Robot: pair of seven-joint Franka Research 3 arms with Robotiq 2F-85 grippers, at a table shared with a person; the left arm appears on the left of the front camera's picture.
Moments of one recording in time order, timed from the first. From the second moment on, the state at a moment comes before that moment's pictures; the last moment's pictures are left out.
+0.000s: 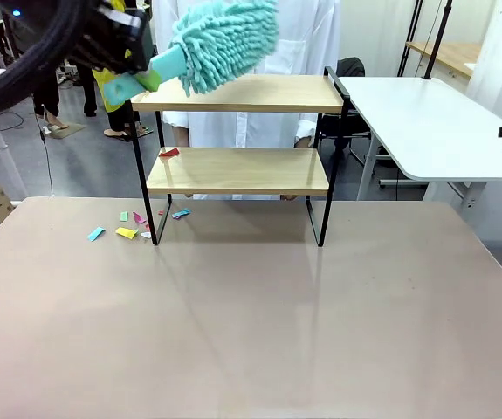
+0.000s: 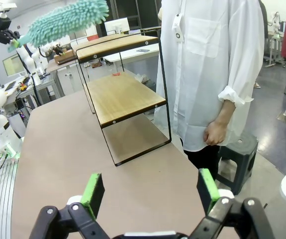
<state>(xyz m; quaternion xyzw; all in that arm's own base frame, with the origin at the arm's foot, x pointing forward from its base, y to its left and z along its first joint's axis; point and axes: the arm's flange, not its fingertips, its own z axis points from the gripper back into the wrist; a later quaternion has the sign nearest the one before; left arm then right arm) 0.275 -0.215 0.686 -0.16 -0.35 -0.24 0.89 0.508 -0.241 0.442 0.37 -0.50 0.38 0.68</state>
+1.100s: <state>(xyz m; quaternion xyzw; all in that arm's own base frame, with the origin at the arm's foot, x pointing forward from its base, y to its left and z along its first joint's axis) 0.253 -0.181 0.628 0.06 -0.12 -0.67 0.73 0.508 -0.241 0.442 0.37 -0.50 0.38 0.68</state>
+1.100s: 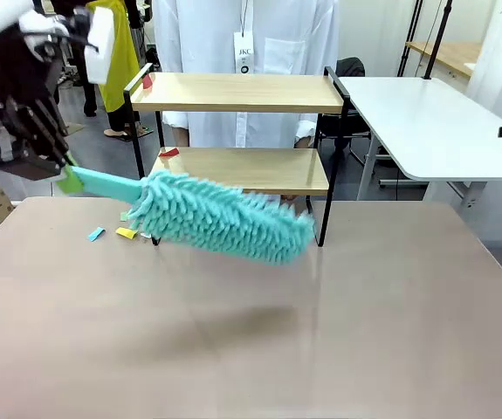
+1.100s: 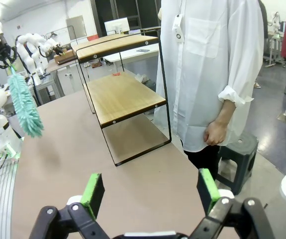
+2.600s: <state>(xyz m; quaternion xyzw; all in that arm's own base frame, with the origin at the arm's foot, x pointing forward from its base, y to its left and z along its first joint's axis) 0.286 -0.186 0.600 0.17 0.00 -0.69 0.71 0.508 -0.241 0.442 0.37 -0.50 0.38 0.68</state>
